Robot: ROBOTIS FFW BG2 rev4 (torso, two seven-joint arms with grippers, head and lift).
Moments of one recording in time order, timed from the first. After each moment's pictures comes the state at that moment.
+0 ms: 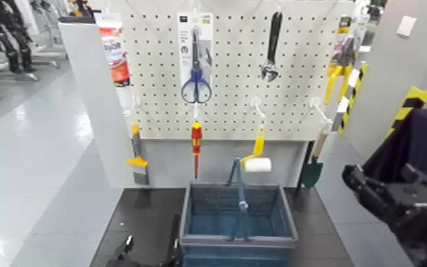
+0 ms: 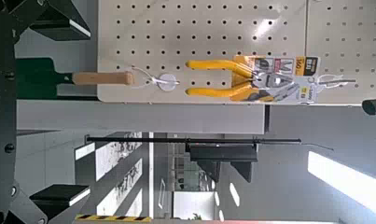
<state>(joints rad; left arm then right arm) 0.36 0.14 -0.28 -1.83 0.04 -0.05 0.23 0.14 -0.06 -0.28 -2.00 -0.09 0.21 0.21</state>
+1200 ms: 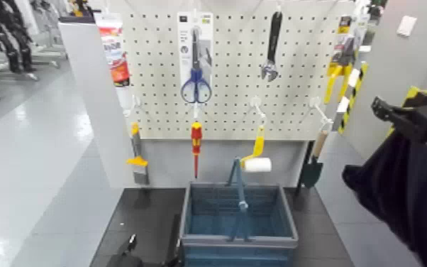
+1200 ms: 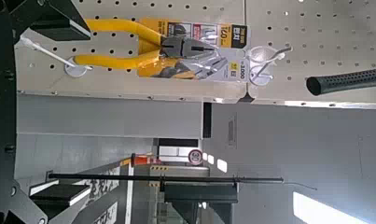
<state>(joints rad) 0.34 0.15 -0.29 -1.83 0.06 -0.02 0.22 -0.30 -0.28 -0.33 -1.78 -0.21 0.41 0.49</state>
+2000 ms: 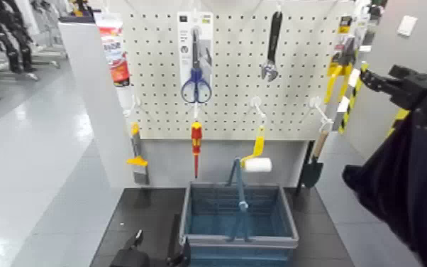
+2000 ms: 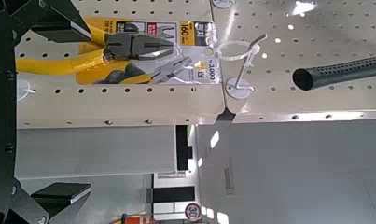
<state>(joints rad) 0.32 0.16 -0.31 -1.83 0.07 0.00 0.21 -0.59 -0.37 -0.23 -1.41 -0.33 0.37 0.69</state>
